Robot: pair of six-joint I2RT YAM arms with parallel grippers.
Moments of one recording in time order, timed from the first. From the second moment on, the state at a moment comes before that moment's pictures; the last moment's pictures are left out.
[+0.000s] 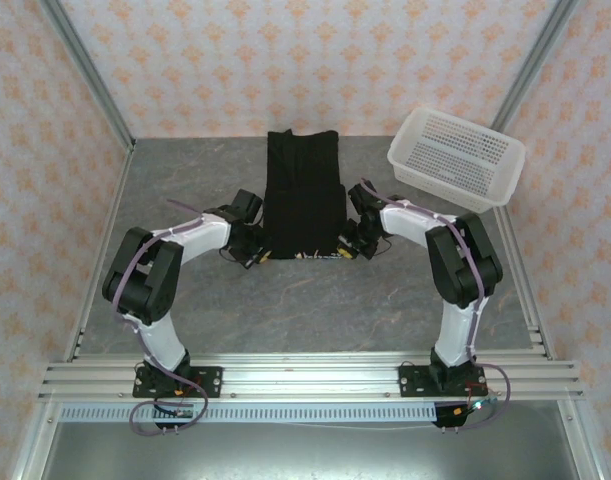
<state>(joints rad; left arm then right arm) -0.36 1.71 1.05 -0.56 0.20 -1.16 0.43 1.85 1.21 -0.65 -0.32 1.01</state>
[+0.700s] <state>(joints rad) -0.72 0.97 0.71 -0.85 0.27 -1.15 0.70 1.21 0.92 -0.99 -0.42 1.02</state>
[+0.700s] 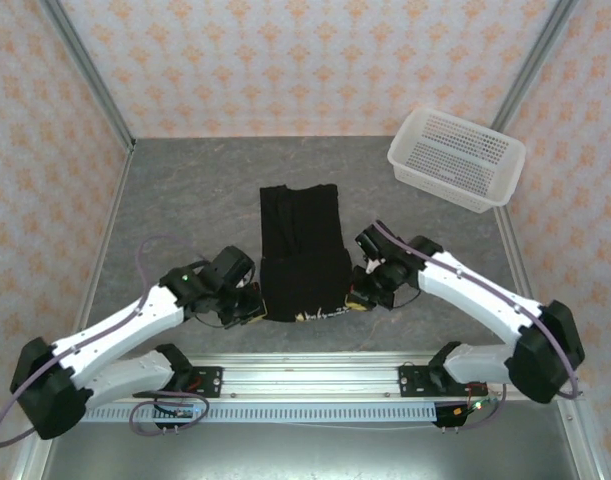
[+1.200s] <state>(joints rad) -0.74 0.88 1.04 -0.96 0.14 -1.25 0.65 1.14 1.26 -1.20 -0.39 1.05</state>
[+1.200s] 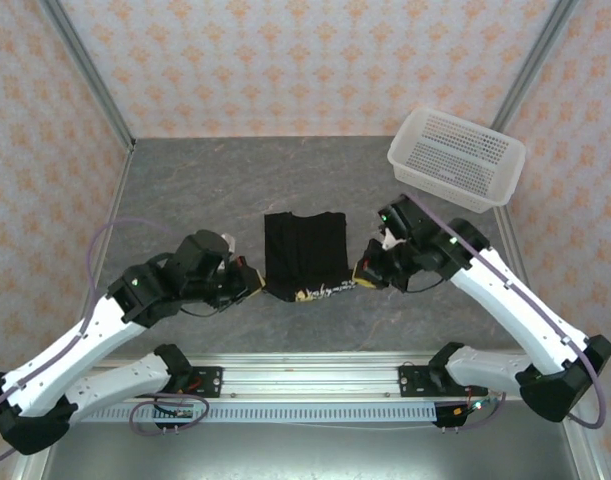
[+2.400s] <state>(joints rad) -0.26 2.03 1.72 -0.89 0.14 -0.98 0.30 2.26 2.08 -1.16 -0.36 0.90</state>
